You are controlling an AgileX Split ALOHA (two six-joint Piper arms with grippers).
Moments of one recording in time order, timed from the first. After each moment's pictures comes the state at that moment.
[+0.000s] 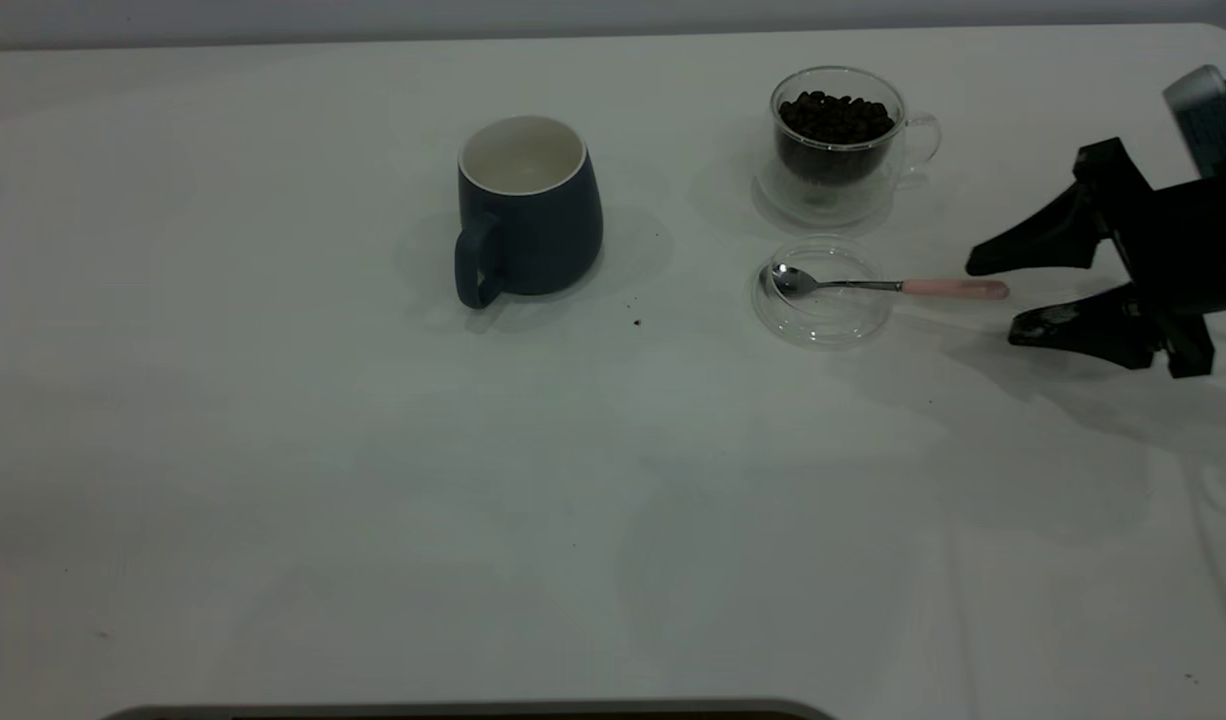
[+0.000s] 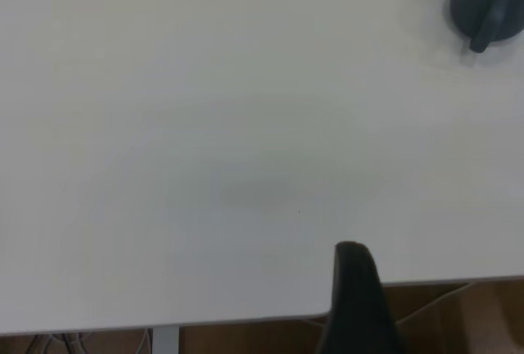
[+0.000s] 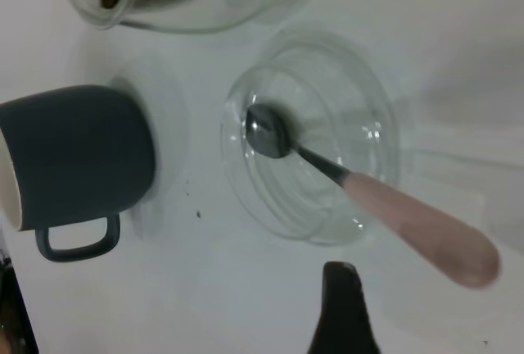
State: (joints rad) left arm -0.02 -0.02 -0.49 -0.03 1.13 0.02; right arm -0.20 2.40 -0.90 1.80 0.81 -1.46
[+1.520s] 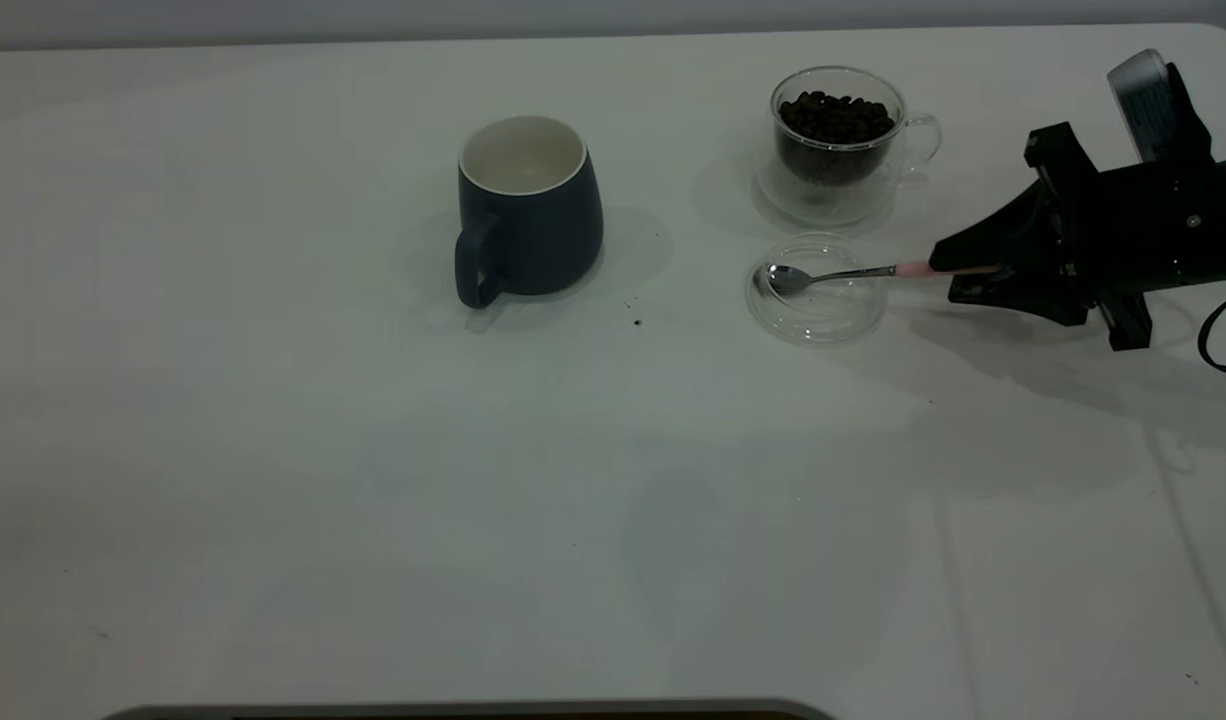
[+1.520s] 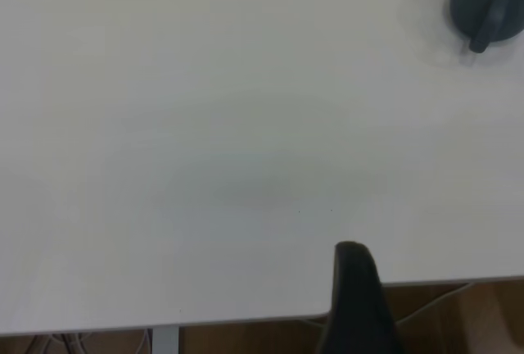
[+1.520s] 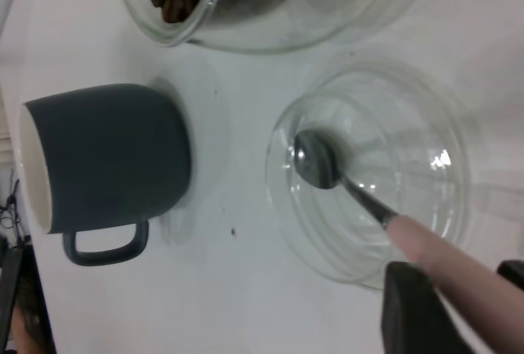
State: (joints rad) left arm -0.02 -0.02 -0.49 -0.03 1.13 0.02; right arm -0.15 2.46 -1.00 1.80 0.85 -1.45
